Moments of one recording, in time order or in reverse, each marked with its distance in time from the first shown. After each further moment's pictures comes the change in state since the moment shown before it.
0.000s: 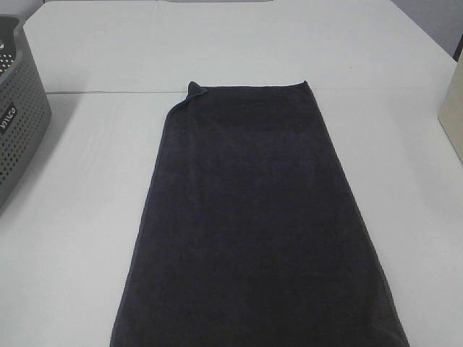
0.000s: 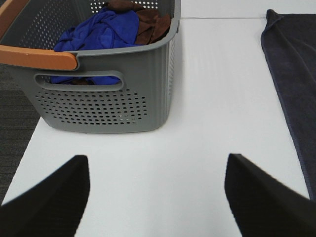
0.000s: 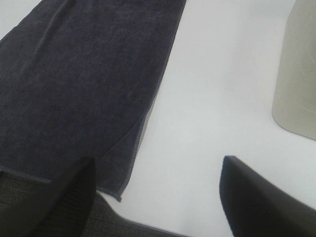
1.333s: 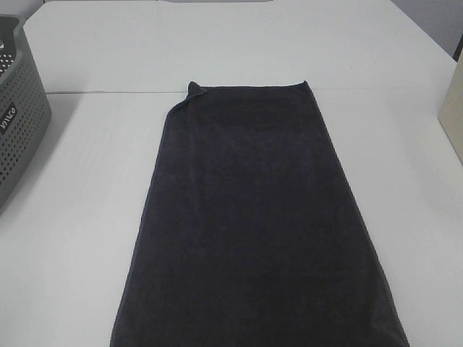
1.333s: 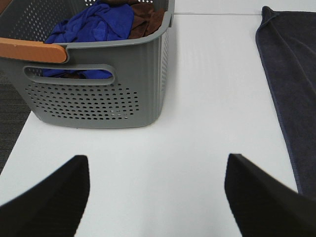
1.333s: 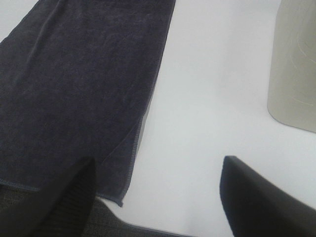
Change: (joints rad) left arm 0.070 -0.001 0.011 -0.076 0.003 0.042; right arm -0.077 0.000 0.000 0.033 0.000 0.000
